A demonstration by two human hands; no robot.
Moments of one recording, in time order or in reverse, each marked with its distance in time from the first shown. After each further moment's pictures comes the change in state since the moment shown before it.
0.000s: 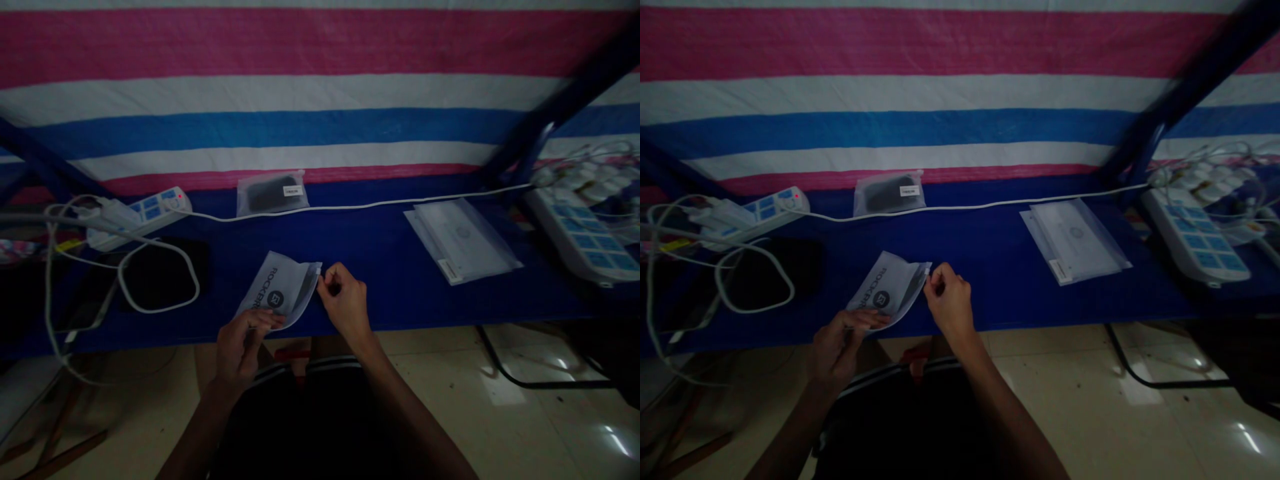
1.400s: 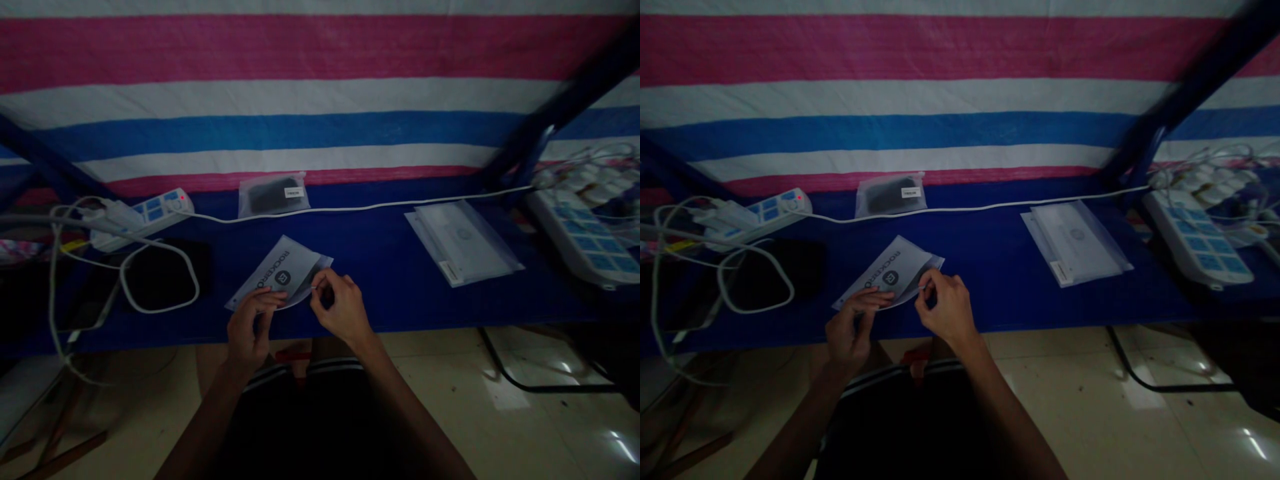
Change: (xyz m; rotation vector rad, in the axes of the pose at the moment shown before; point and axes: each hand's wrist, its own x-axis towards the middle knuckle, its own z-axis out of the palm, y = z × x) left_hand 0.019 -0.017 0.017 0.194 0.100 0.145; right_hand -0.003 -0.006 -0.004 -0.131 -0.200 -0.151
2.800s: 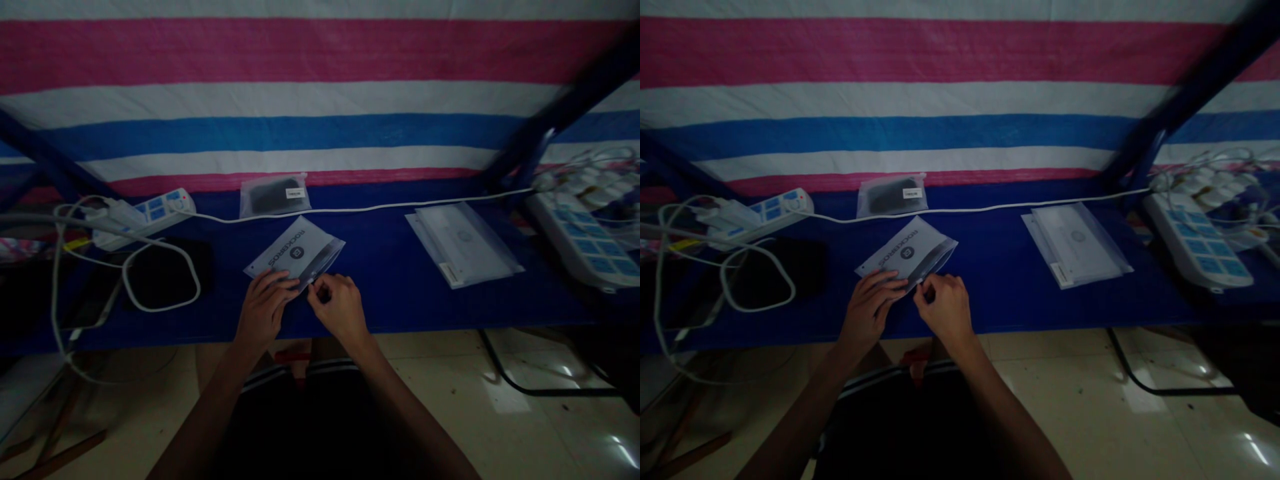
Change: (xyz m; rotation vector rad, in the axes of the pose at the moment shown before) left_hand 0.028 -0.012 0.009 0.253 -0.220 0.202; right_hand 0.002 0.000 0.011 -0.133 0.069 0.039
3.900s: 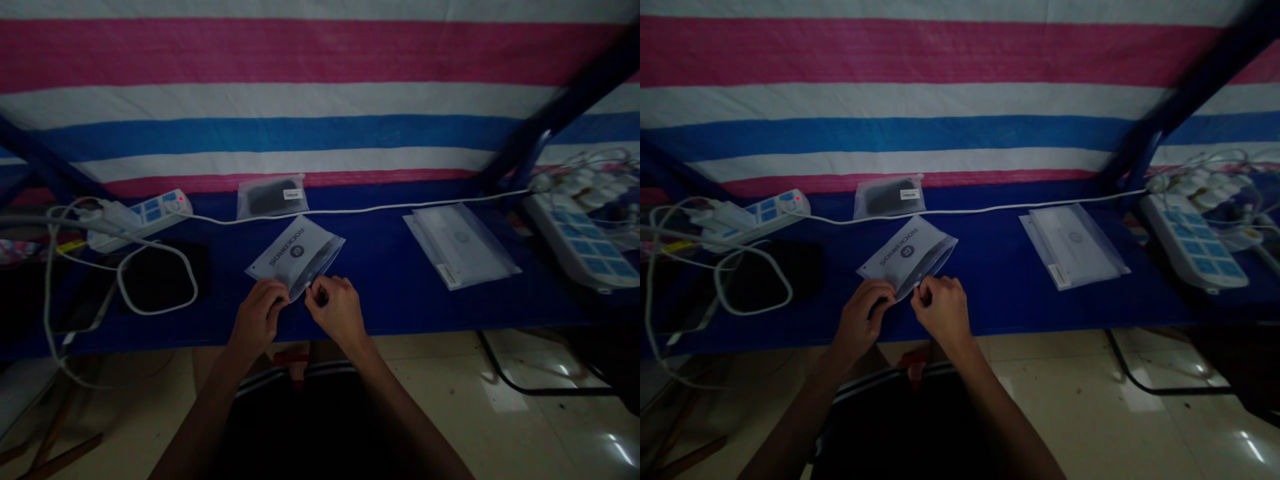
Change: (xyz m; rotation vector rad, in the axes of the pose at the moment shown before) left_hand -0.001 0.004 -0.004 -0.137 0.004 -0.090; right_hand -0.001 0.000 -0.001 0.003 -0.015 -0.012
